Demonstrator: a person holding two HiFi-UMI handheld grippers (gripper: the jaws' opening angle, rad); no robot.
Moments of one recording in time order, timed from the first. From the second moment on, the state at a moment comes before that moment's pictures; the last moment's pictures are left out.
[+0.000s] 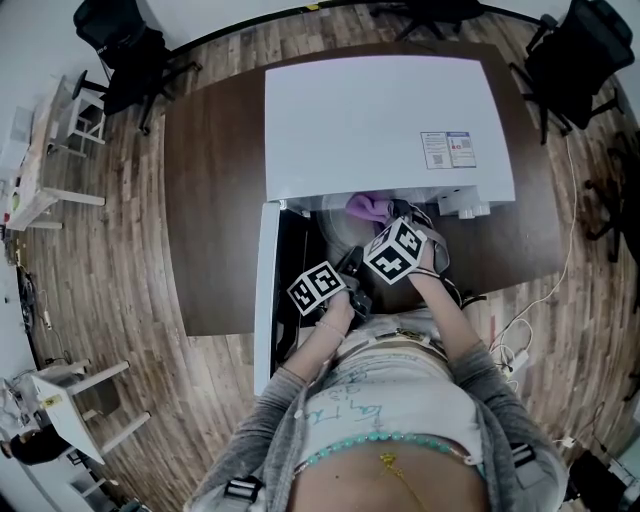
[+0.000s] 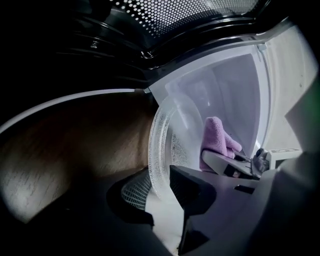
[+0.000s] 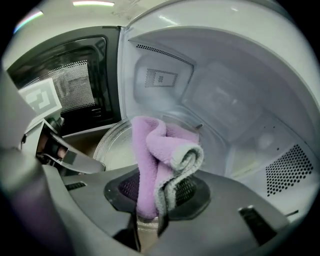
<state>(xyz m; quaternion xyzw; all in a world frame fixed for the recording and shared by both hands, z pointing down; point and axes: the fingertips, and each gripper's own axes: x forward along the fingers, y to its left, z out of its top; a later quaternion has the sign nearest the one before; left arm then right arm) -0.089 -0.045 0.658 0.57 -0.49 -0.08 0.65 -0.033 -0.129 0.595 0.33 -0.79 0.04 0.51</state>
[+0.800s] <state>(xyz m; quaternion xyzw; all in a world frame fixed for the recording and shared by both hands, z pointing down) -0.089 -0.047 0.662 0.58 -0.49 -0.06 0.65 -0.025 -0.130 0.613 0.34 -0.76 -0.04 0.55</state>
